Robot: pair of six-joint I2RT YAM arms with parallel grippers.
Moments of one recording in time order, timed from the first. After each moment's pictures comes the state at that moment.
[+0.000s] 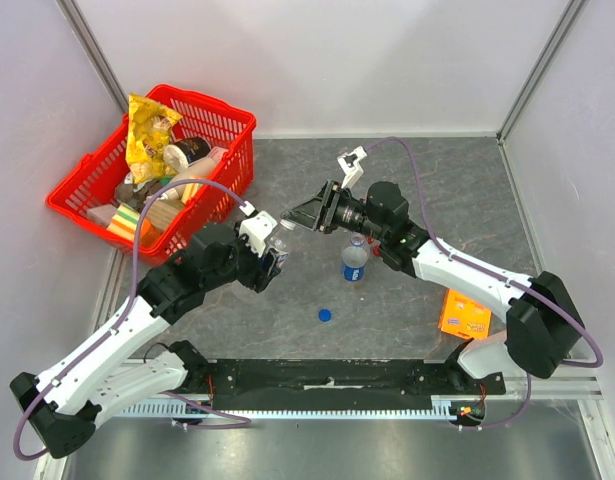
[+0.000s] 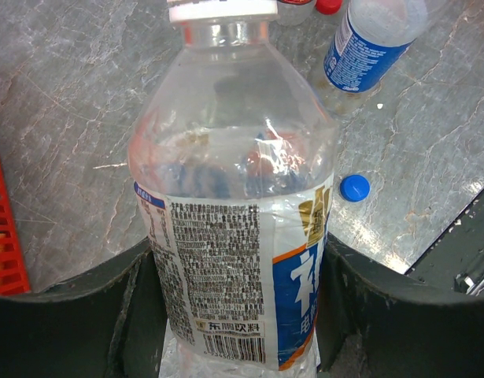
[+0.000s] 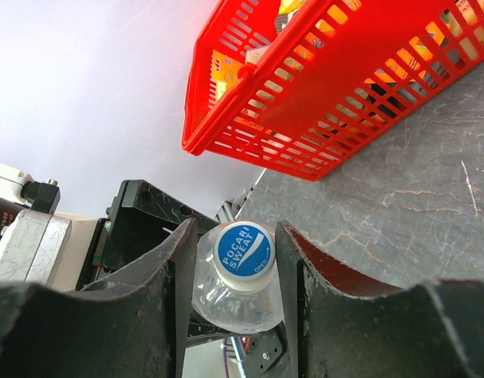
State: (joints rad) left arm -0.73 0.84 0.88 -0.59 0.03 0.05; right arm 0.73 1.42 0.98 0.43 -0.39 0.92
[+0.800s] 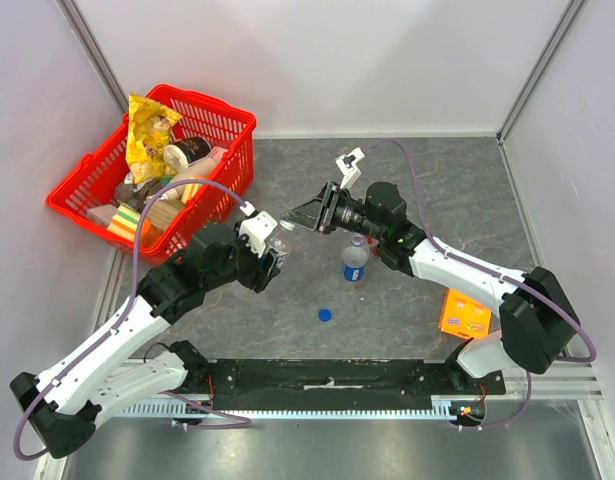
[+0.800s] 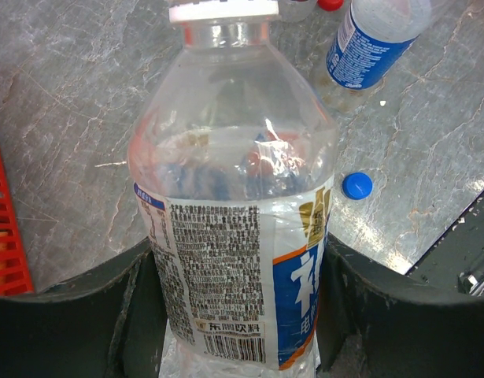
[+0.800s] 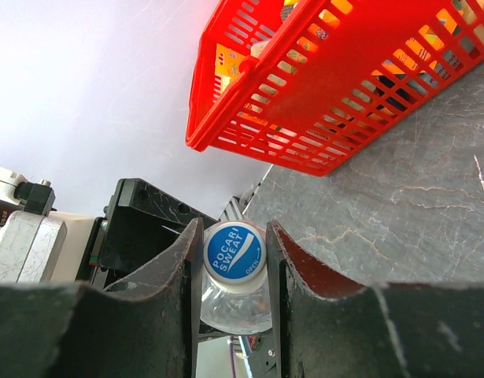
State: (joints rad) left arm -0.73 0.84 0.88 -0.59 0.03 0.05; right arm 0.72 1.45 0.97 0.48 -0.43 0.96
